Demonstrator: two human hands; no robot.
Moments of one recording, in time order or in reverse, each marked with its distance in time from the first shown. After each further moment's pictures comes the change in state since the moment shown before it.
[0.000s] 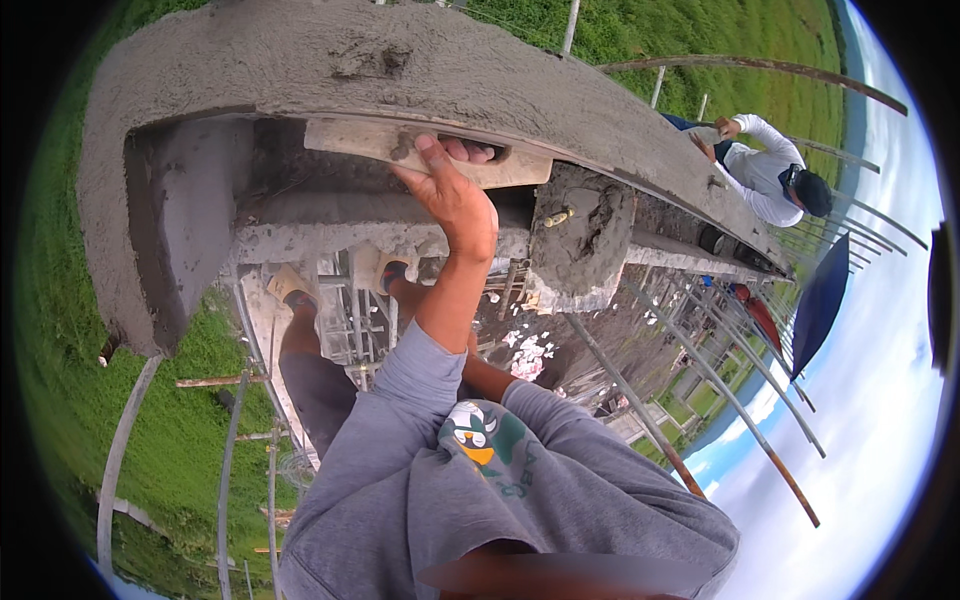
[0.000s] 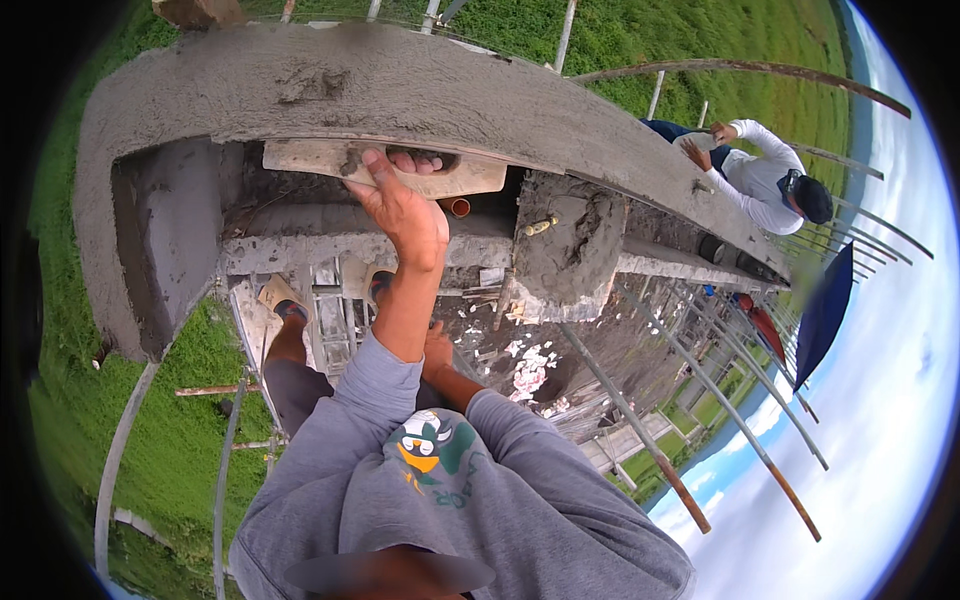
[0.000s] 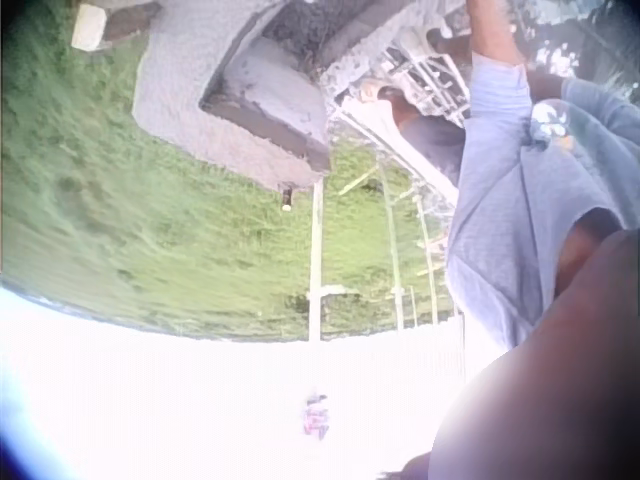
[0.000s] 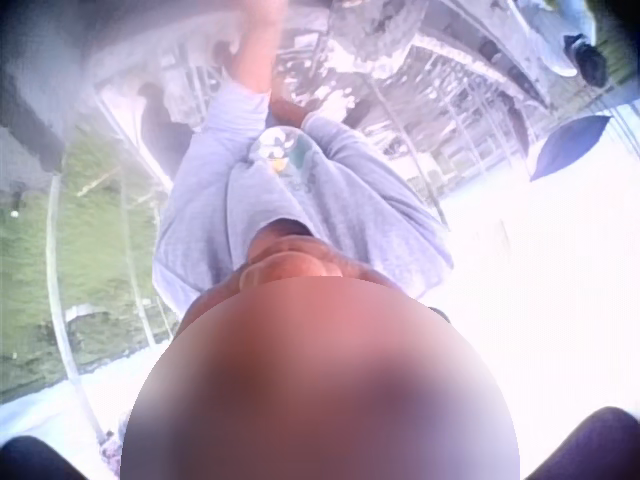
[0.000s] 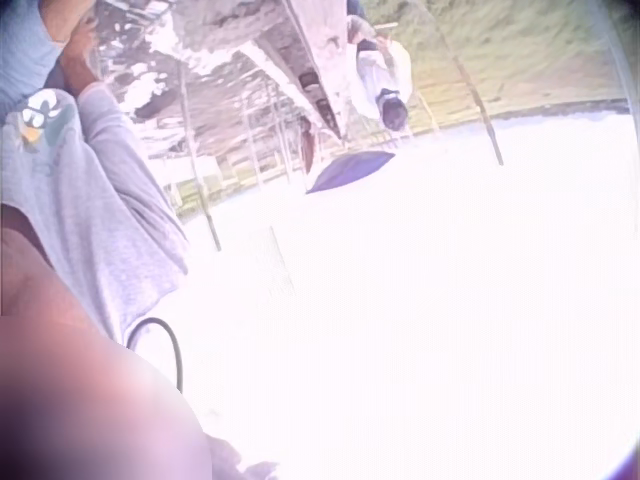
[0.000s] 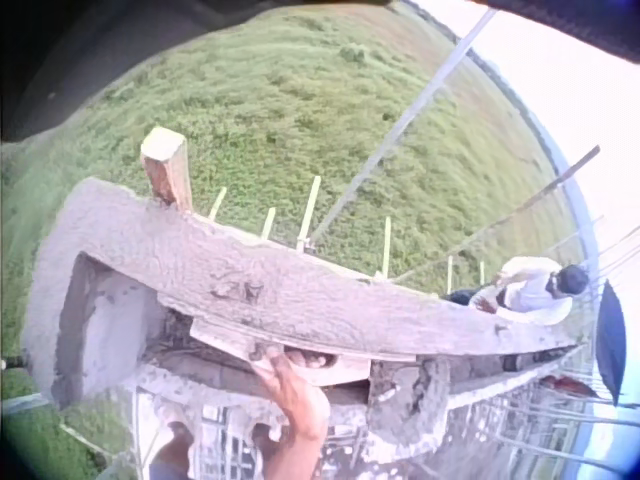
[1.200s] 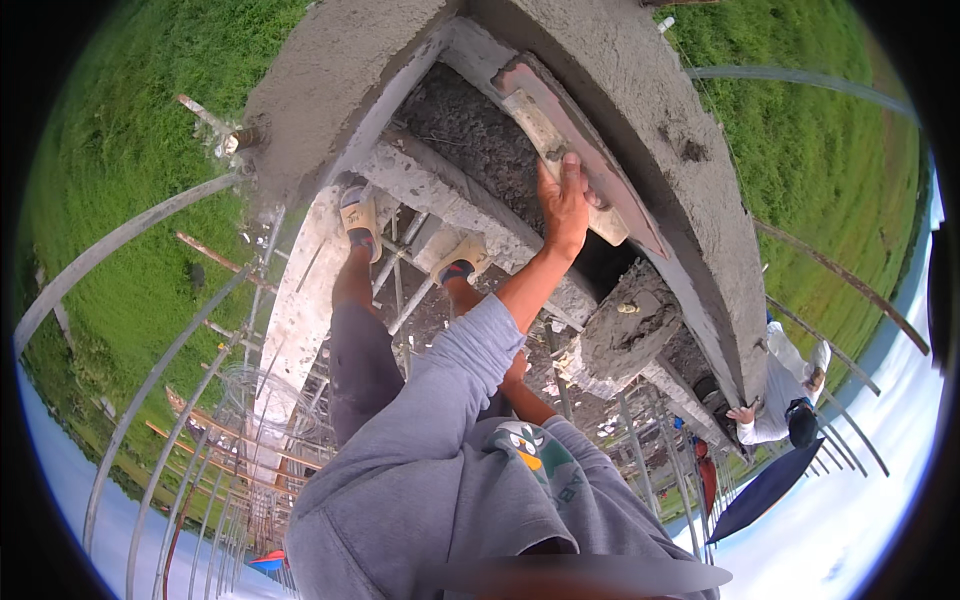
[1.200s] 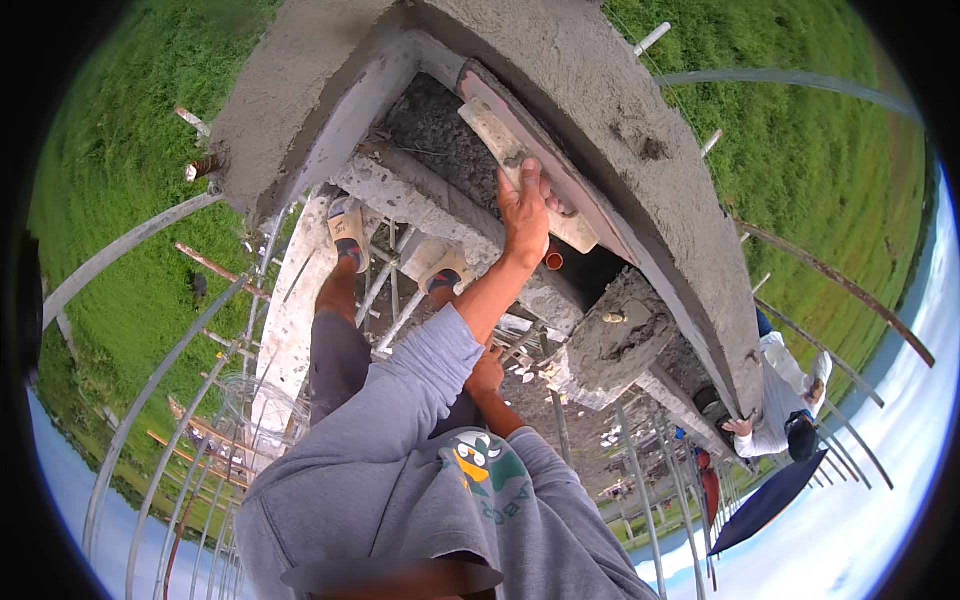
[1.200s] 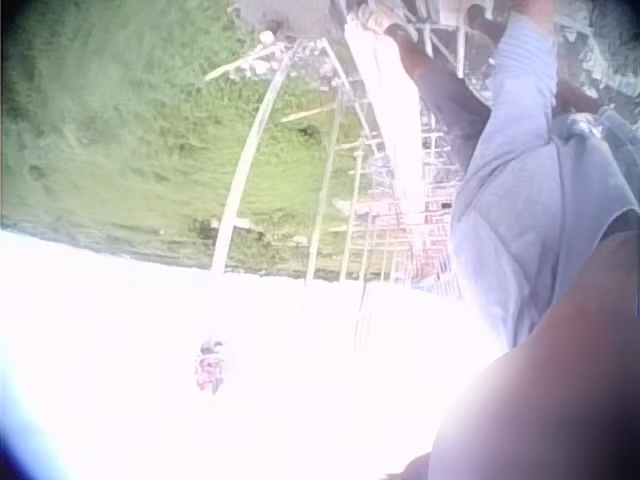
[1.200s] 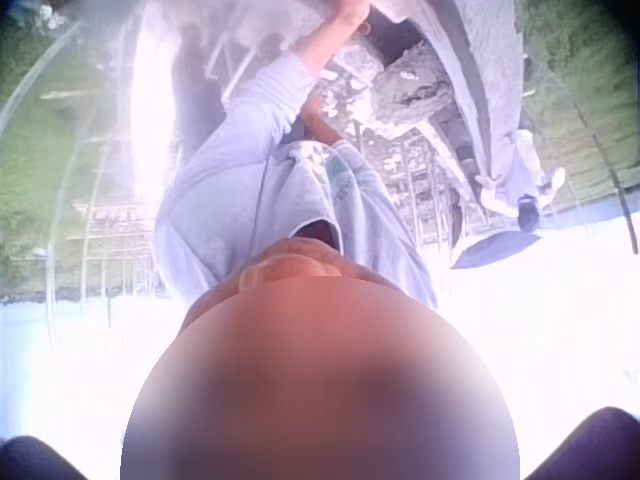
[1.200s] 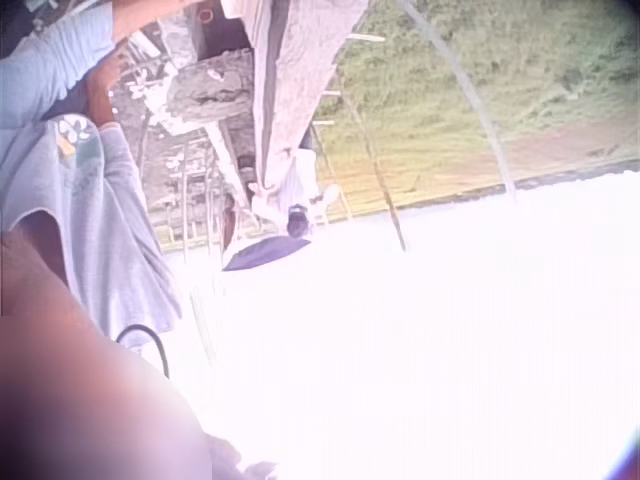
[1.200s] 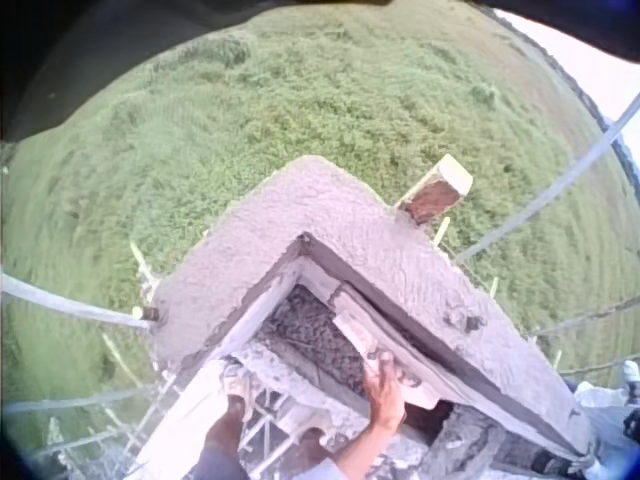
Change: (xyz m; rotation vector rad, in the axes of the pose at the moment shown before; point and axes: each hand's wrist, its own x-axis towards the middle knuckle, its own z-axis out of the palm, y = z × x) left_hand 0.074 0.043 -0.074 -0.063 0.073 -0.024; right_hand 0.026 0.029 -0.004 -0.069 0.043 -0.090
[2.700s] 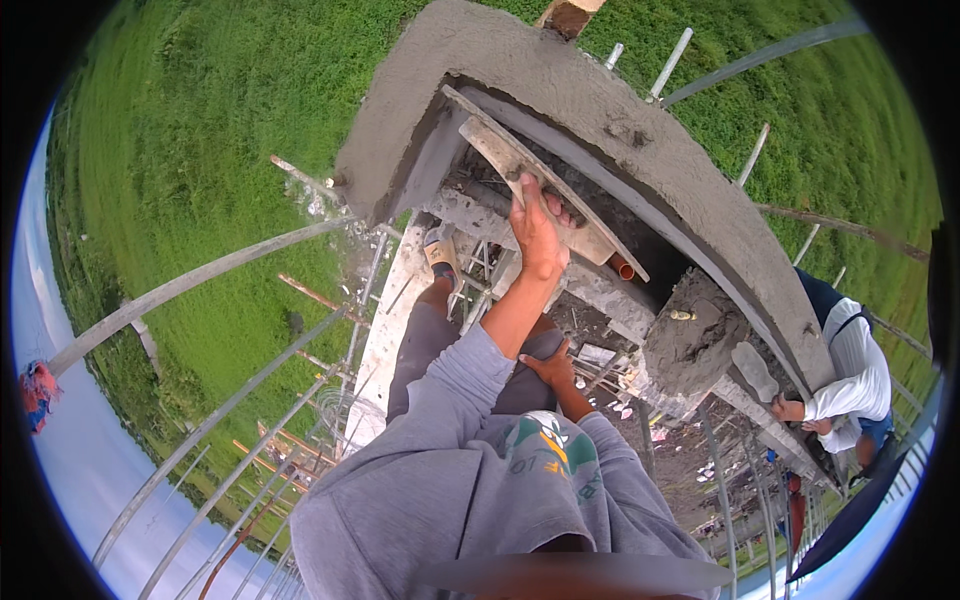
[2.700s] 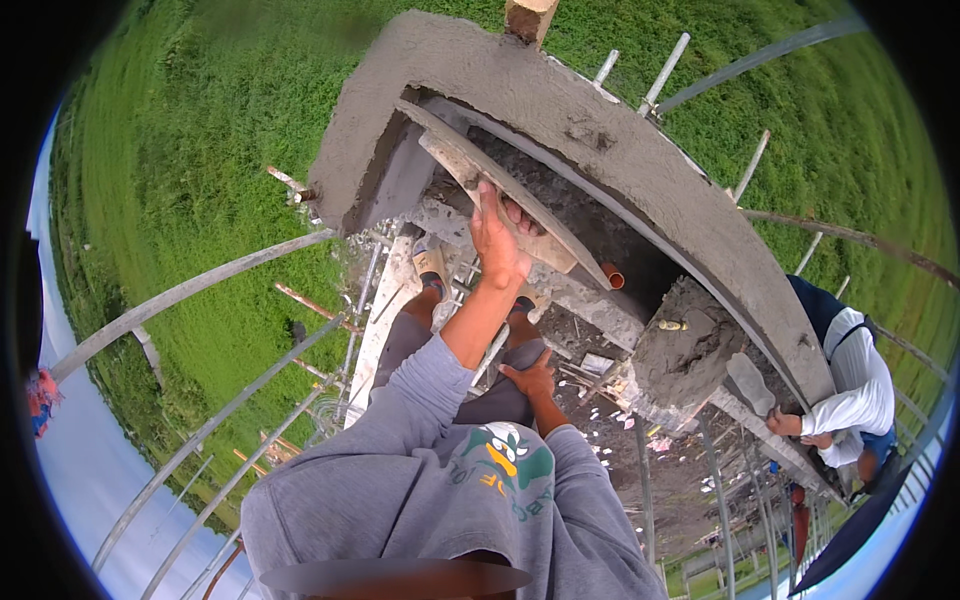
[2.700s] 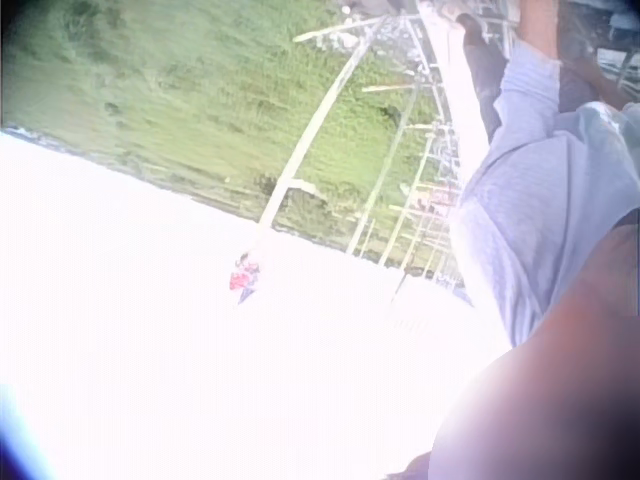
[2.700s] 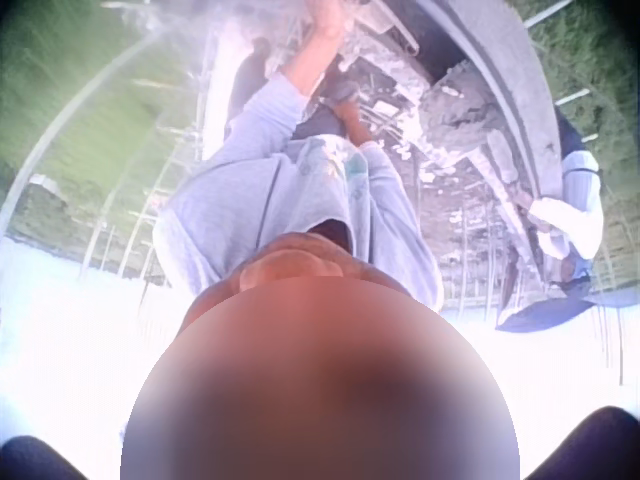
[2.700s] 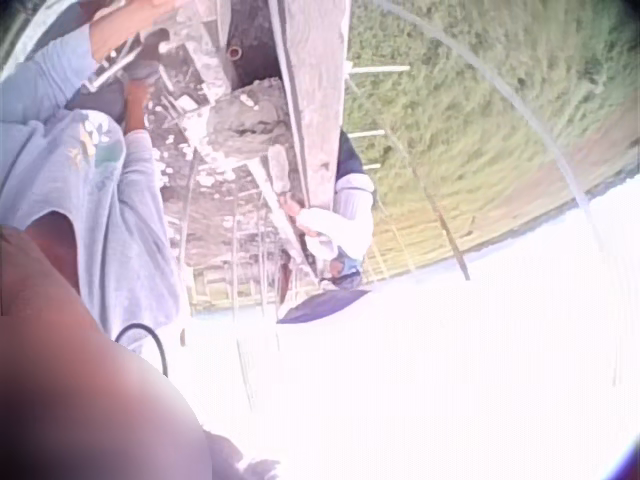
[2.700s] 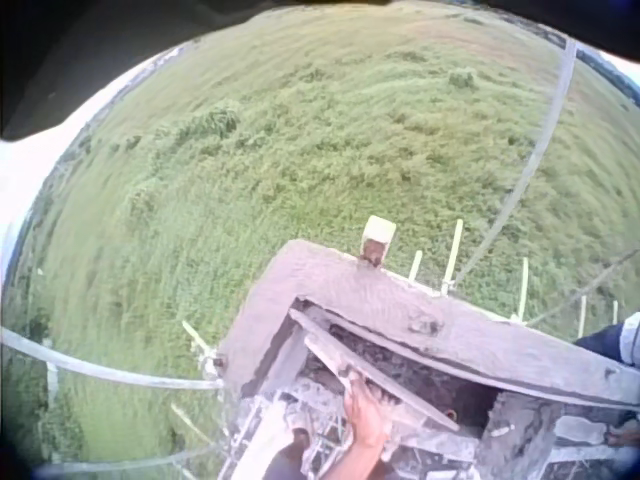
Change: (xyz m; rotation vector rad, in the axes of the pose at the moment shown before) left_hand -0.056 0.097 0.031 0.125 0.105 0.012; right_hand -0.046 -0.059 -0.053 0.200 -0.242 0.265
